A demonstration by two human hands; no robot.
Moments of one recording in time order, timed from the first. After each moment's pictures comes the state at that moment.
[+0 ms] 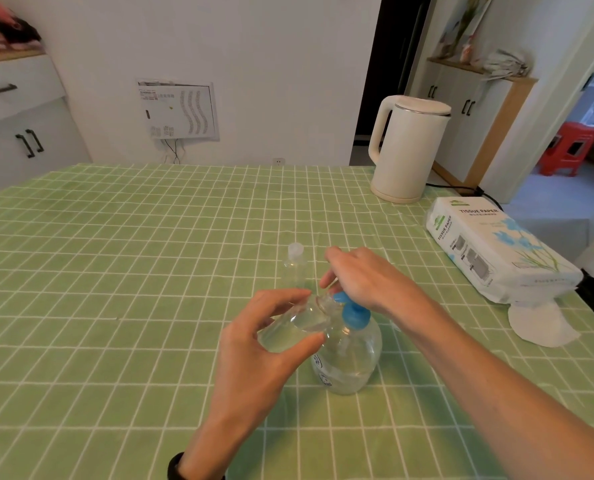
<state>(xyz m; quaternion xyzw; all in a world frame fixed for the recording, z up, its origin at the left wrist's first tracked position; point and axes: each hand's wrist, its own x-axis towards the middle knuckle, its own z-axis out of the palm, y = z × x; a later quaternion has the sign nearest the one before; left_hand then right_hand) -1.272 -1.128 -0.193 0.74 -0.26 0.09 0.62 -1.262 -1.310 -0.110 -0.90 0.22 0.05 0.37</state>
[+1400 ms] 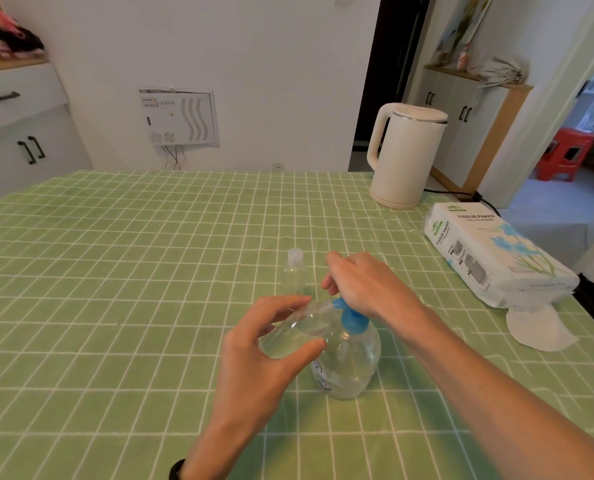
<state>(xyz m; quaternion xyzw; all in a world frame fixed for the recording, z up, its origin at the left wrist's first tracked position) -1.274 -1.128 -0.193 0.74 -0.25 0.08 0.62 -1.261 -1.308 -0.112 -0.90 0.23 0.03 0.35</state>
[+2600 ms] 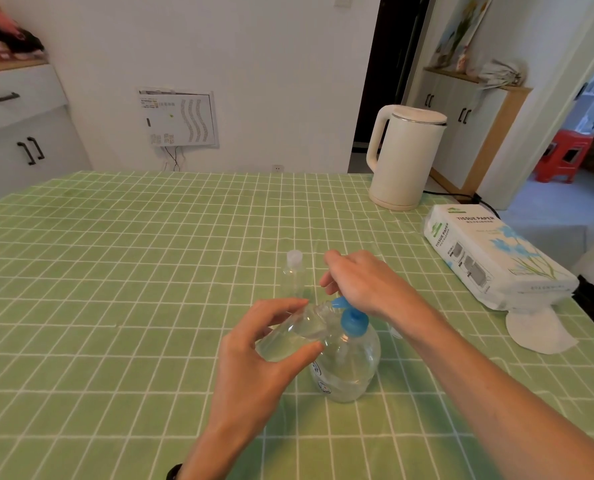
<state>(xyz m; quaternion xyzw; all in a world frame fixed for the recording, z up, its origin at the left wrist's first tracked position) -1.274 -1.127 -0.193 0.74 -0.24 0.08 0.63 -1.261 -1.310 -0.107 -0.90 0.22 0.03 0.38</state>
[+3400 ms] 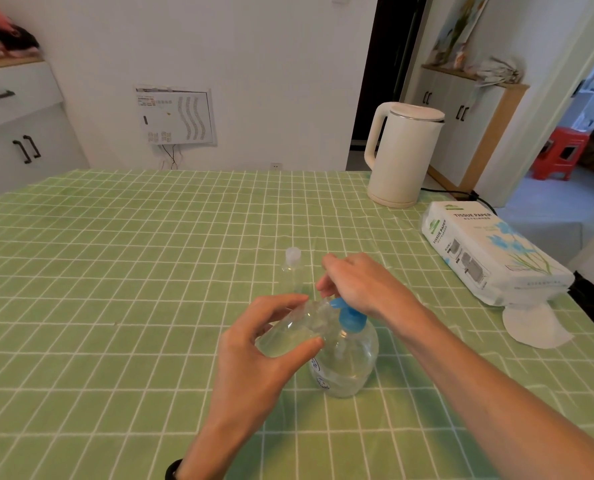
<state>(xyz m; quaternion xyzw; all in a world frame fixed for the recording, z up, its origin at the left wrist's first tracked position) -1.272 -1.127 -0.197 0.73 -0.25 0.07 0.63 -1.263 -1.307 -0.112 -0.89 0.23 0.03 0.39</state>
